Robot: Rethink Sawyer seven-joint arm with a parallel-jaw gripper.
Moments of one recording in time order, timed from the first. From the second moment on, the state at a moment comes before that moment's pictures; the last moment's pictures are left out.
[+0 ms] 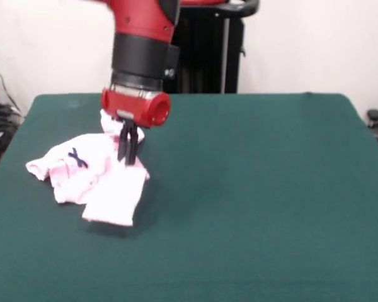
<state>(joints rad) -0.43 -0.59 0.07 1.71 -0.57 -0.01 2.56</state>
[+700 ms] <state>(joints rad) -0.43 -0.55 0.29 1.71 -0.61 -0.01 2.56</state>
